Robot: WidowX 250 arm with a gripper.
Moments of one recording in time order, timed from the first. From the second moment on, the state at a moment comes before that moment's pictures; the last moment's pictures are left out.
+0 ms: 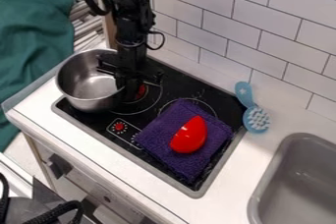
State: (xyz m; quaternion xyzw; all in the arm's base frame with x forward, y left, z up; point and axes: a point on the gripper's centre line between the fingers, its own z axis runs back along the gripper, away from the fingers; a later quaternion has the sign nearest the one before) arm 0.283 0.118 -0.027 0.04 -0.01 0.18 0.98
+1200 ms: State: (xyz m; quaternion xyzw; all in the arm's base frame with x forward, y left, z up) arm 0.349 0.097 0.020 0.07 -0.04 0.13 0.99
